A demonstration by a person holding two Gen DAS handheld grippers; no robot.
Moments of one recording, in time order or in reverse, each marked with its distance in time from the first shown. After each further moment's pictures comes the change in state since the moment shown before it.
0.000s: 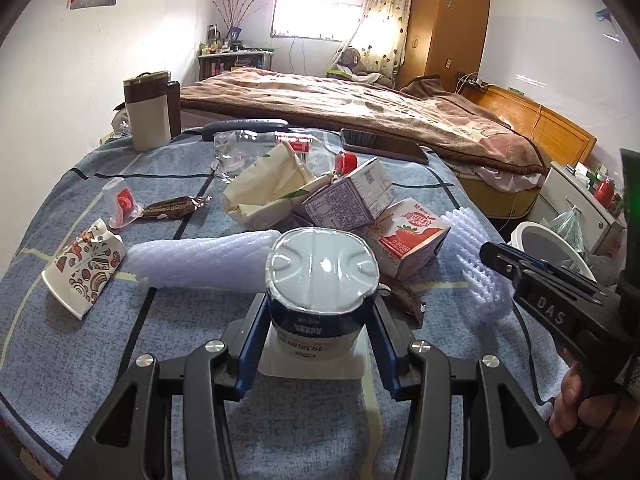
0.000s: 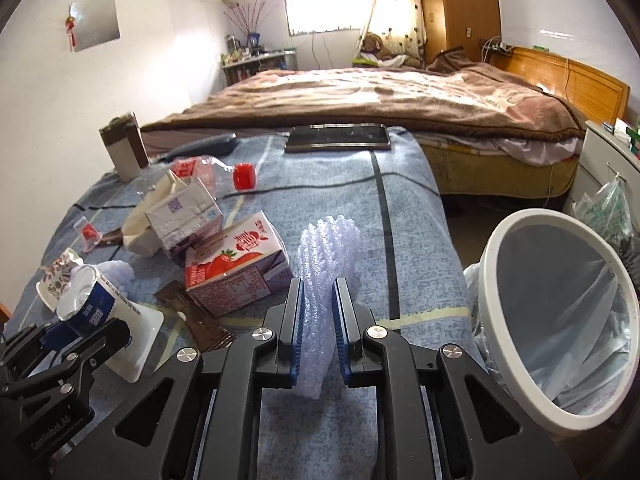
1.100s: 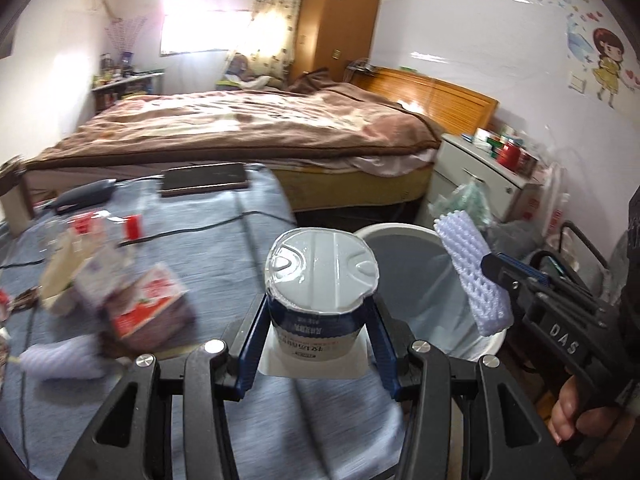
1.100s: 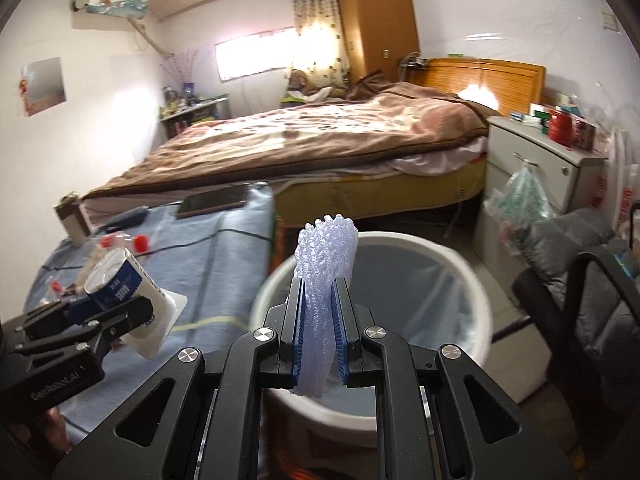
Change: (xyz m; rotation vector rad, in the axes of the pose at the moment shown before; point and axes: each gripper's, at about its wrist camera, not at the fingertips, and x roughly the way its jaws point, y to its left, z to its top) left arm 0.002 -0.173 0.038 0.213 0.010 -0.308; right arm -0.078 -0.135 0.002 0.142 -0.122 -0.178
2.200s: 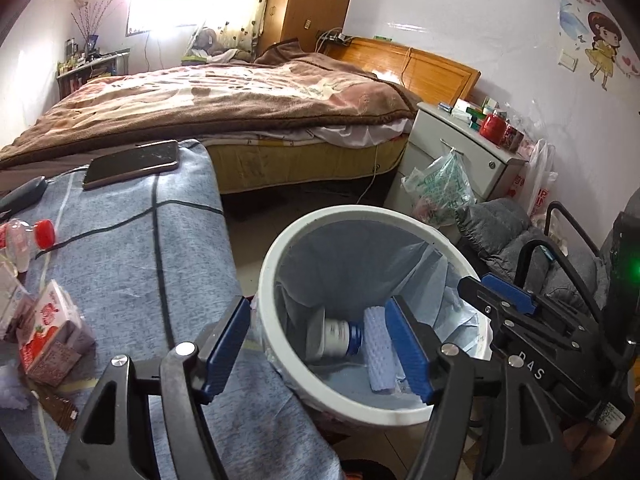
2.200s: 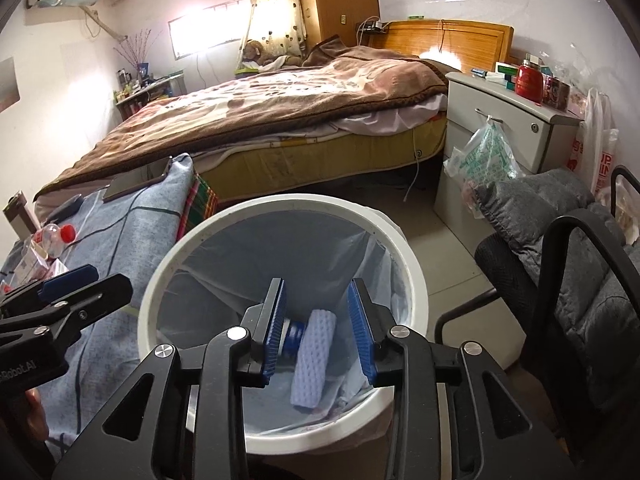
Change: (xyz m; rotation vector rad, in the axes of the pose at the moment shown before) left arm 0.059 -0.046 0.013 0.023 0.094 -0.085; right arm 0.031 -0.061 -0.008 0.068 0.106 -0.094
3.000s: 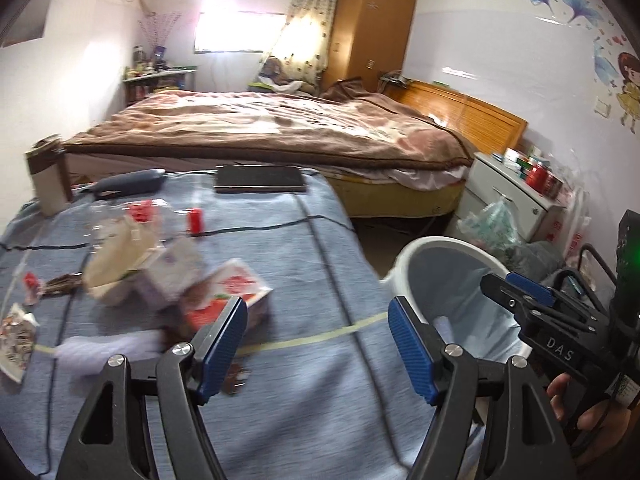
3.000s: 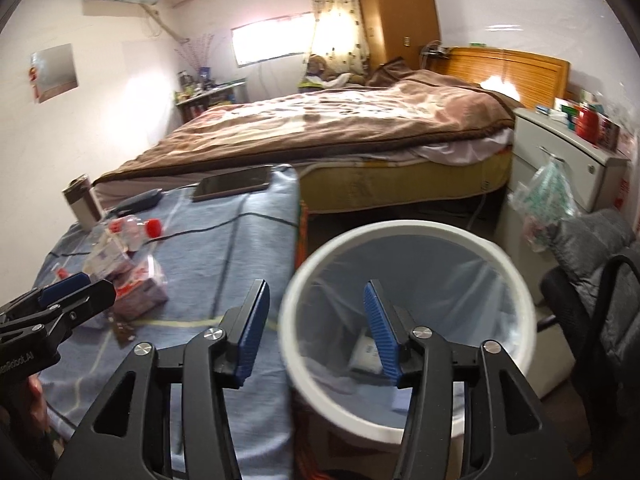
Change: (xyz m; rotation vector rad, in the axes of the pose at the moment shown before) left arm -0.097 0.104 -0.033 -0.114 -0.137 0.174; right arm -0.022 0.084 -0.003 -0.100 -0.065 0.187
